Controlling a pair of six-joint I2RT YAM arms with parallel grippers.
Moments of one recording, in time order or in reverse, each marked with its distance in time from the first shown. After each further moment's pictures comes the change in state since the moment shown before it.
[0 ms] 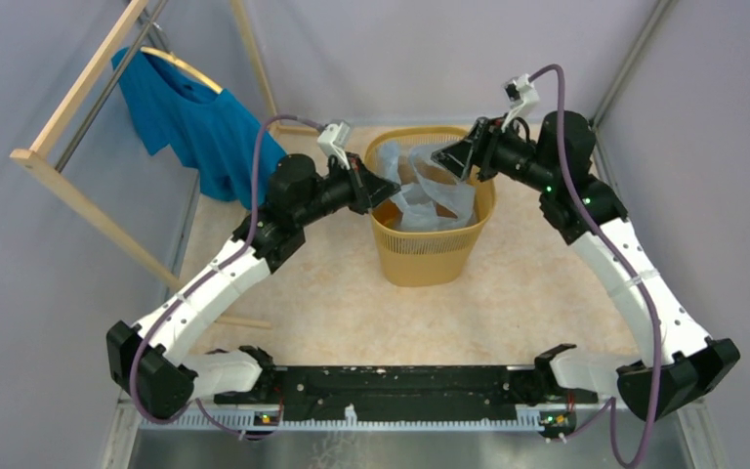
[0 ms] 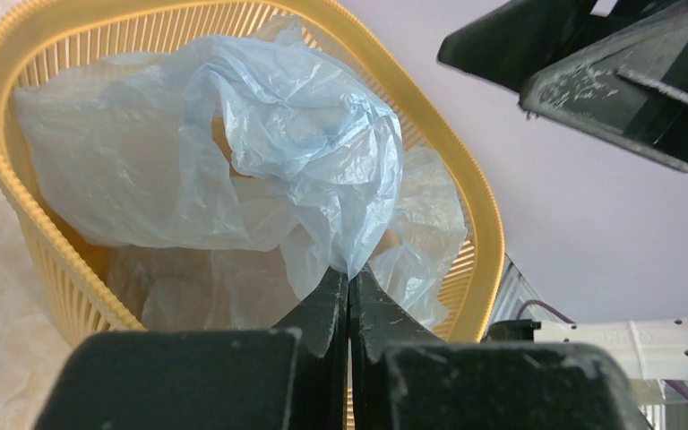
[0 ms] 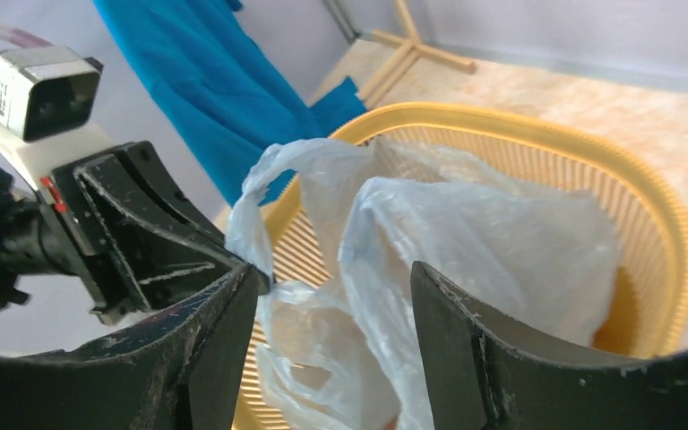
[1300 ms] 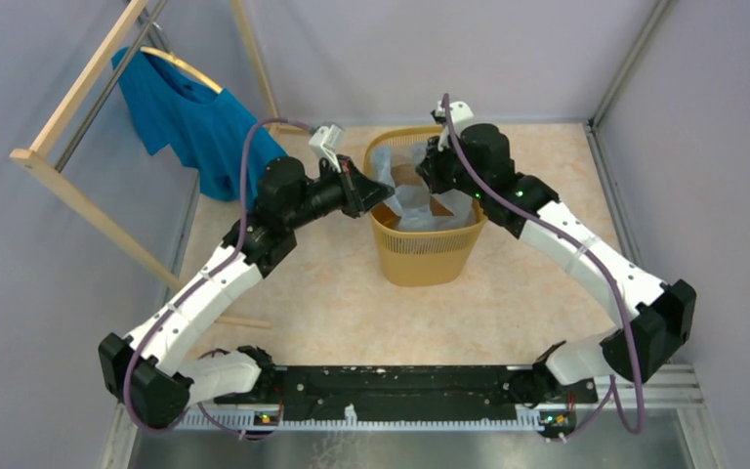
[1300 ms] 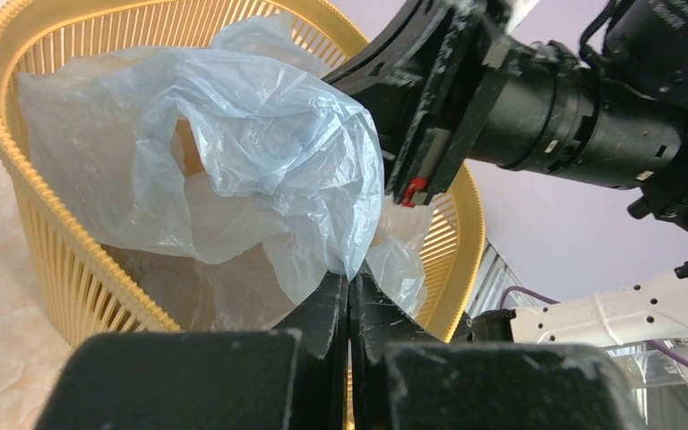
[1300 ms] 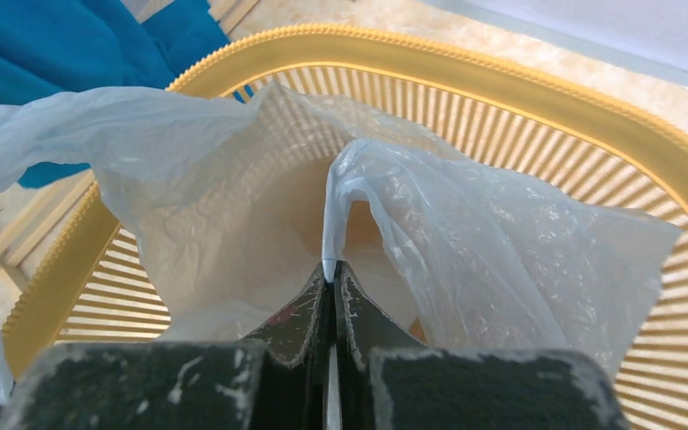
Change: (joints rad) left arm 0.031 -0.048 -0.034 -0.005 0.072 -0.023; right arm 0.236 0.214 0.042 -0.068 0.446 -0.299
